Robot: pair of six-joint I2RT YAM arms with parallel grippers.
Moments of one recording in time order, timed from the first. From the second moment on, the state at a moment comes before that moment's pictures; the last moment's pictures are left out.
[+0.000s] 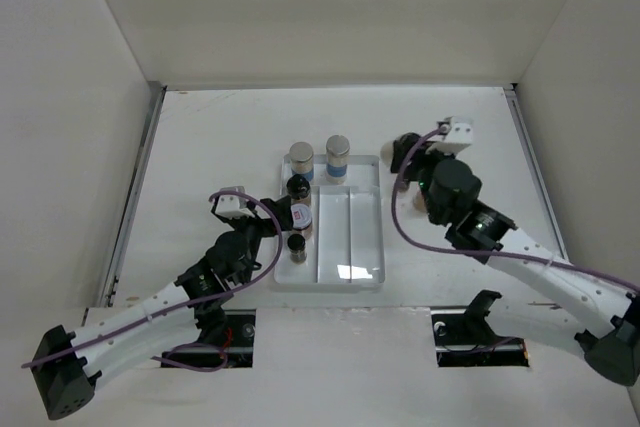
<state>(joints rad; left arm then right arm) -0.92 0.59 0.25 0.29 -0.75 -0.47 0.70 0.96 0.84 0.08 0.71 0.26</state>
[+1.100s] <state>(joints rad) -0.89 0.55 0.24 0.29 -0.77 -0.47 1.00 1.65 0.88 0.36 0.67 0.28</state>
